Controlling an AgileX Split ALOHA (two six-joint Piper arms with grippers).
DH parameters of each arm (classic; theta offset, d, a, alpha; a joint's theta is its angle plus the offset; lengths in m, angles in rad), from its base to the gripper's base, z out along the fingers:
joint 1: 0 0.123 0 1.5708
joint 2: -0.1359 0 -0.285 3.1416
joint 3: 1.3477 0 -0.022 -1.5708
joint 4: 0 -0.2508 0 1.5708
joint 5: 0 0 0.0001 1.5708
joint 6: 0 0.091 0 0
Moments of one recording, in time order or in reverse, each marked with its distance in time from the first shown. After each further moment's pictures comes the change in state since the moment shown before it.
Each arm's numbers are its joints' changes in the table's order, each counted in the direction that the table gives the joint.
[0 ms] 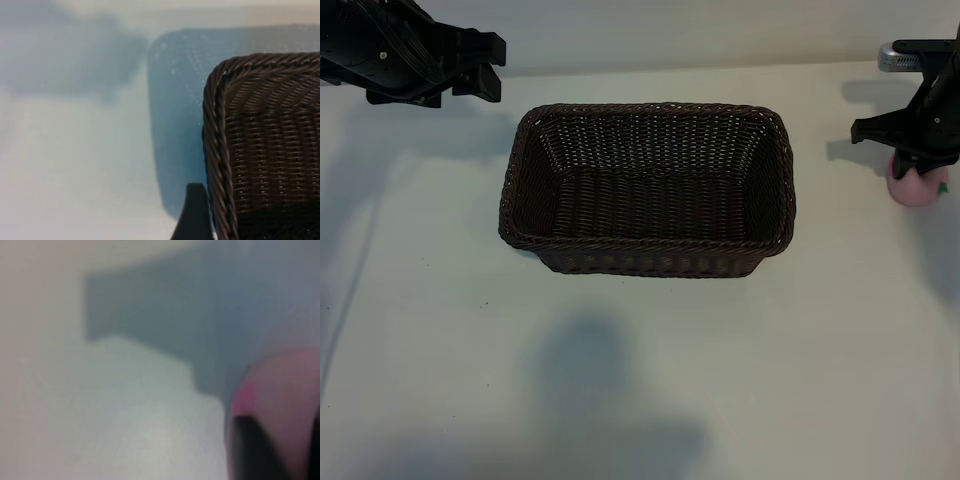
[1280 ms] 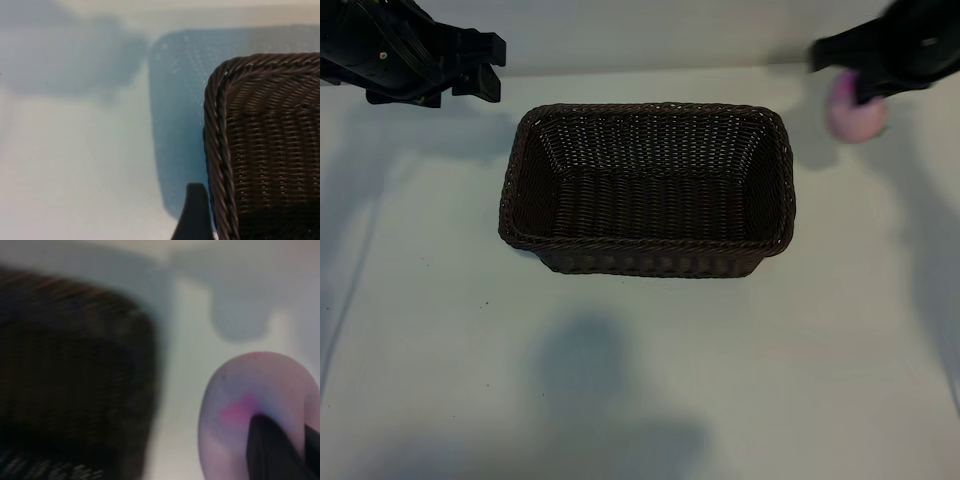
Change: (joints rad) left arm 0.000 0.000 0.000 -0.004 0.000 -0.002; right arm 0.243 0.373 -0.008 -0.057 0.135 0.000
